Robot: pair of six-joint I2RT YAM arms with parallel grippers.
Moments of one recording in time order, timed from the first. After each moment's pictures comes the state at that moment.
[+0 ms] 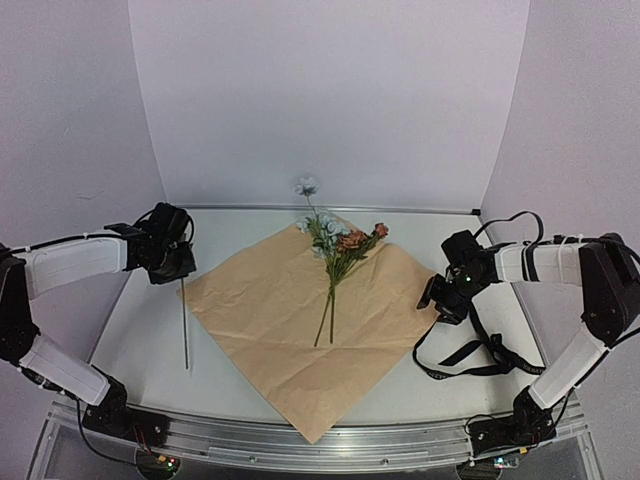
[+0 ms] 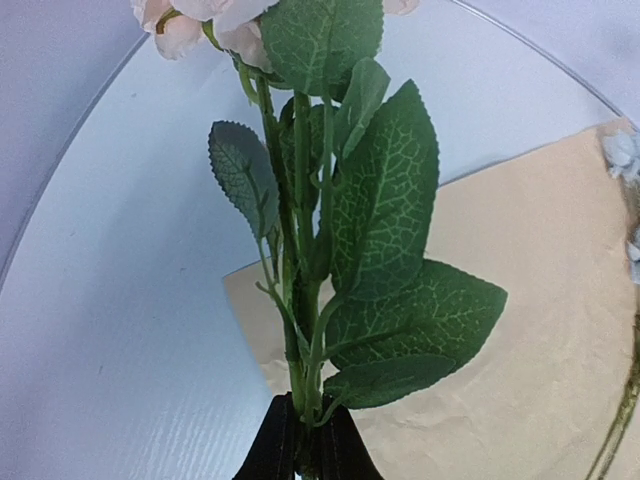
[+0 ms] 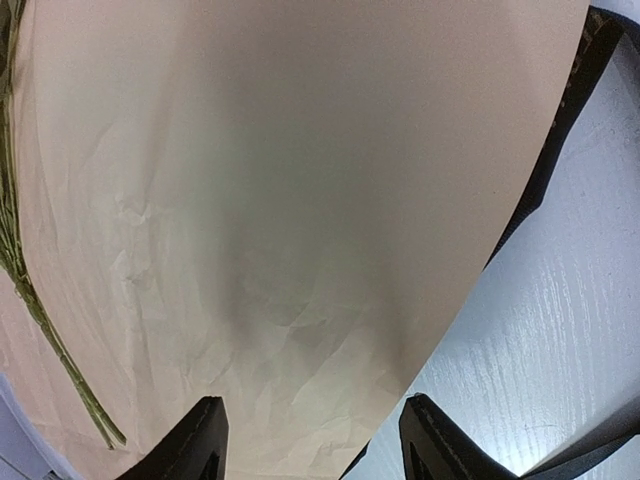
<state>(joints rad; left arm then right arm) -0.43 1.38 0.92 -0.50 -0.36 -0.70 0.38 1.60 0.90 -0.49 -0.14 0.86</state>
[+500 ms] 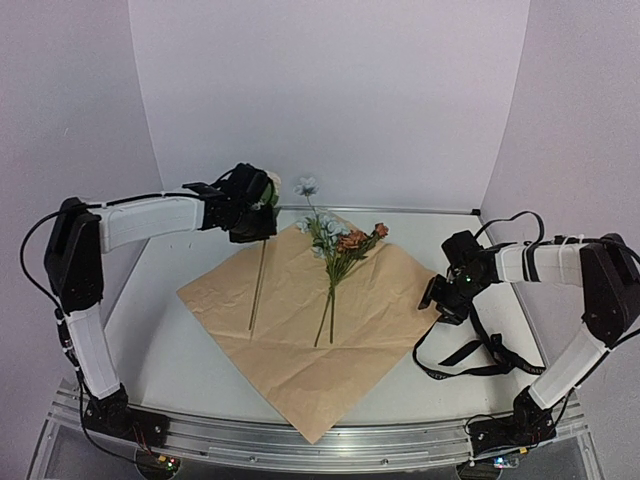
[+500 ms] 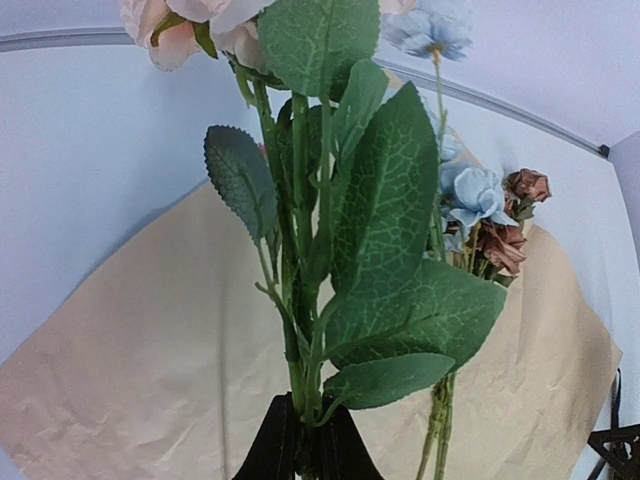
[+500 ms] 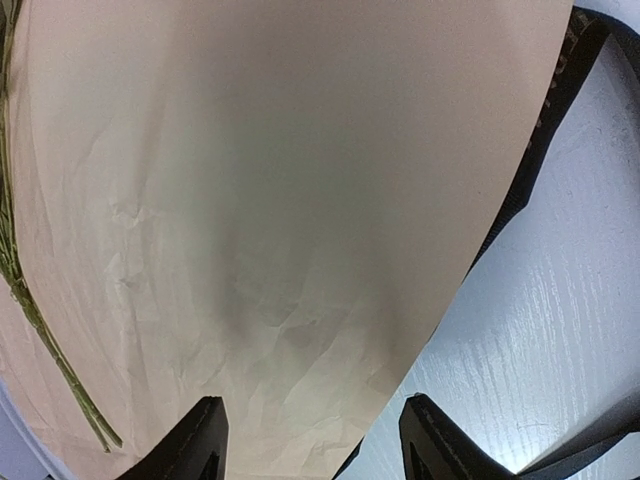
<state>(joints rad) -0.66 1.85 1.52 -0.47 -0.22 -0.64 0.38 1.60 0.90 -0.49 -0.12 0.86</state>
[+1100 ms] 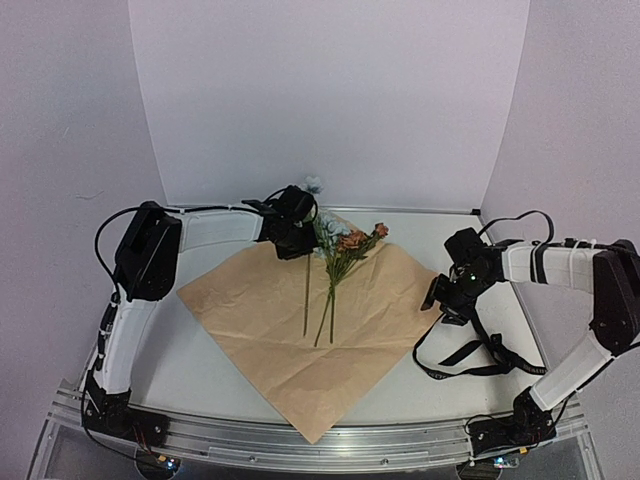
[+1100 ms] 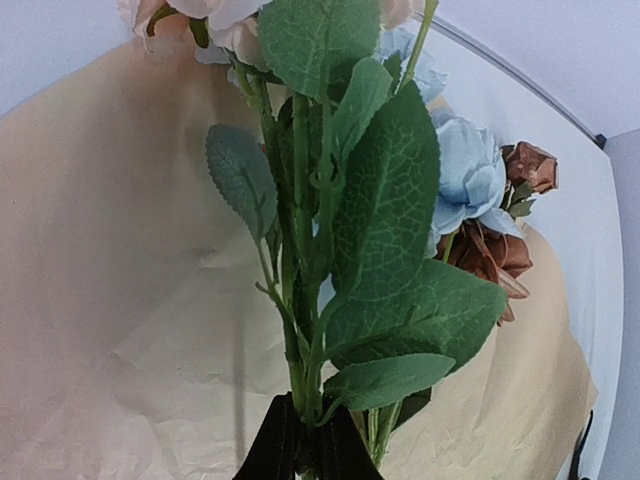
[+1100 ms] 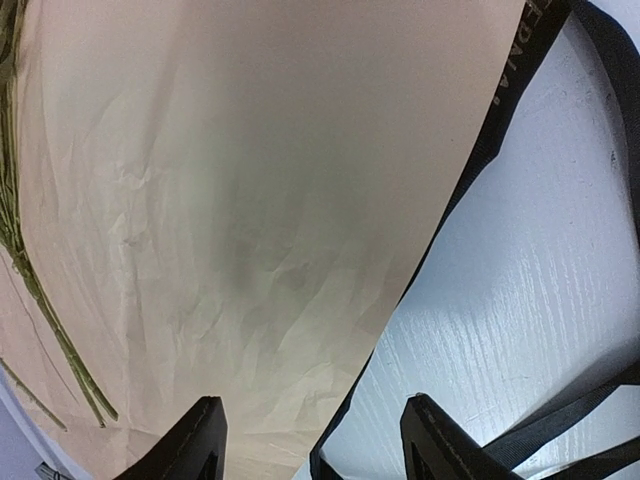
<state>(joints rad) -0.73 2.29 1.89 -0.43 -0.11 -0.83 0.40 1.53 0.91 -0.59 -0.12 0.85</state>
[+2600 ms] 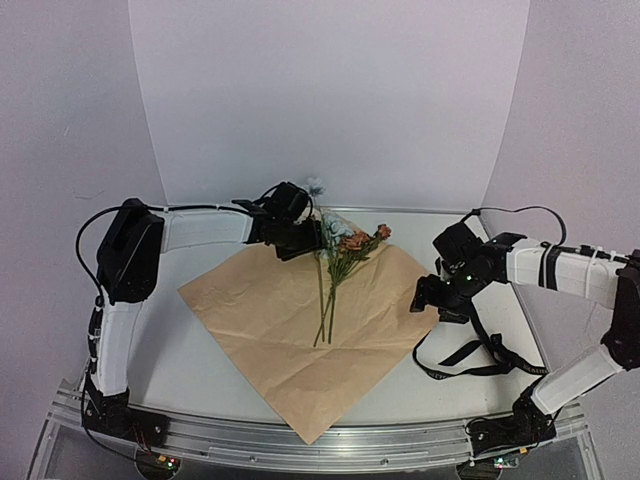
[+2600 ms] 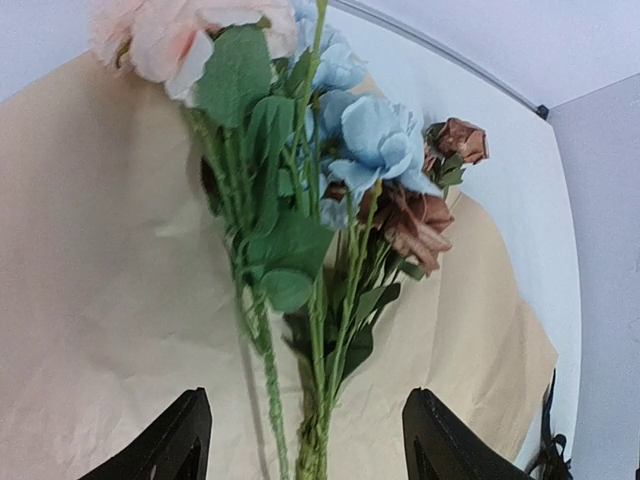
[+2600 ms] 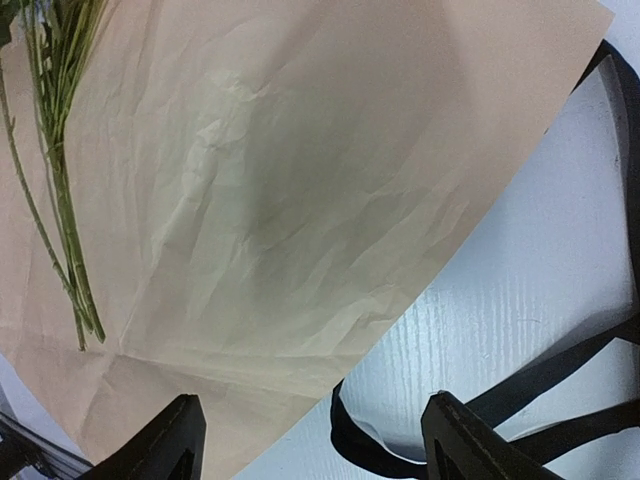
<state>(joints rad) -0.75 2.18 1.75 -0.33 -0.03 -0.80 0.56 1.44 0.97 -0.72 -0.05 0.76</state>
